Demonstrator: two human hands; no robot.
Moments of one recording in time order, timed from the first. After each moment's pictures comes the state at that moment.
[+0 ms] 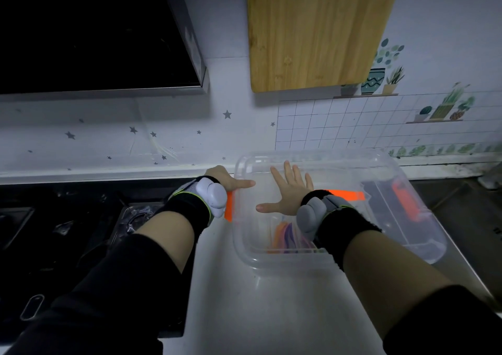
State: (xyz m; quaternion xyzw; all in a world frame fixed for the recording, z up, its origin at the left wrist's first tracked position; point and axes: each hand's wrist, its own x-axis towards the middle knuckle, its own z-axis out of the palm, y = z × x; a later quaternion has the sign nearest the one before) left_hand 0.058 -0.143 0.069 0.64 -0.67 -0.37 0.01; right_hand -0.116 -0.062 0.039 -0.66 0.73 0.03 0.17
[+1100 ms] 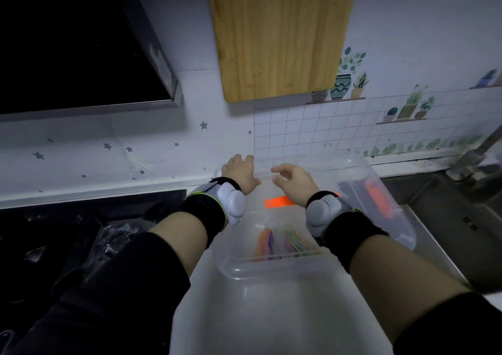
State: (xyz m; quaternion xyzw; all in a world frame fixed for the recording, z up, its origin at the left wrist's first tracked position) left_hand -0.028 -0.120 0.098 0.53 -0.83 -0.16 -0.01; right_hand -0.159 -0.051 0.075 -0.50 0.71 -0.36 0.34
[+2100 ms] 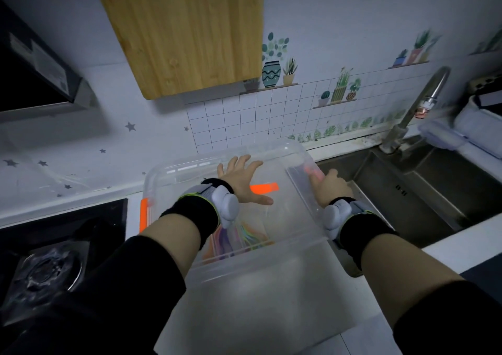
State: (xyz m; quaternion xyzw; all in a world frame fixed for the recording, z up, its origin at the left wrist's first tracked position) left_hand -0.135 -0.093 0.052 0.35 -0.91 -0.19 -0.07; right_hand -0.313 0.040 0.038 -0.27 0.94 -0.18 0.14
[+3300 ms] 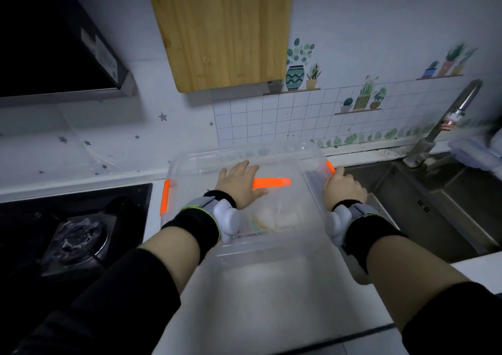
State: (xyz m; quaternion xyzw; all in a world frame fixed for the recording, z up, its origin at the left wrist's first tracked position) left_hand -0.093 -0.054 0.055 0.43 -0.89 -0.13 -0.01; right_hand -0.299 0.053 0.046 -0.36 0.93 -0.08 0.02
